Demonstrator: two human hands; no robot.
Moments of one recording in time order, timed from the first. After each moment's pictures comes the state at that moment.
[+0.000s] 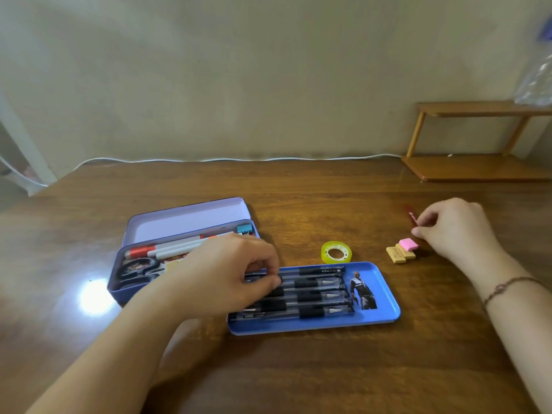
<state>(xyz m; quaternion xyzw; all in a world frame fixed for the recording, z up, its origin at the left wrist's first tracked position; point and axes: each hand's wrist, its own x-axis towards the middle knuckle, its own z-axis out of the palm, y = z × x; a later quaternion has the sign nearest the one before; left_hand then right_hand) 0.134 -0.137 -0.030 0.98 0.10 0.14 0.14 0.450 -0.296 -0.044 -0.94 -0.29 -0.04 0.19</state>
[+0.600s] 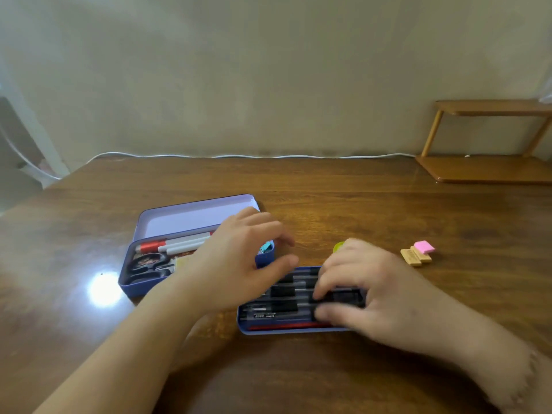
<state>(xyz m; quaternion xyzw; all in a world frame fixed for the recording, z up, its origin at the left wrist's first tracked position) 0.141 -0.135 -0.033 0.95 0.13 0.24 0.14 0.314 -0.298 -0.035 -0.63 -0.74 0.05 0.25</state>
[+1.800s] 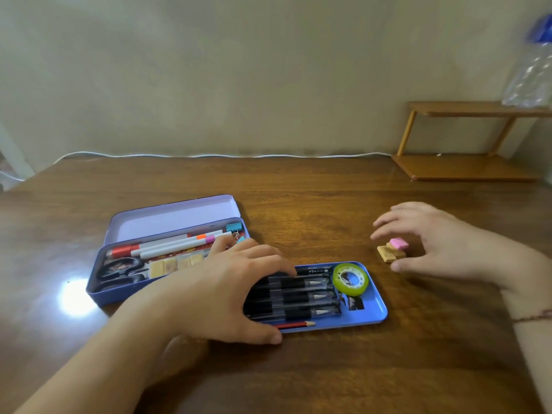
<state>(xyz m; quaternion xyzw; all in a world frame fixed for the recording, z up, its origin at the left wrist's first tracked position) 0.139 -0.147 -0.036 0.99 0.07 0.02 0.10 0.424 -0.324 -0.014 -0.78 -0.62 0.09 0.07</state>
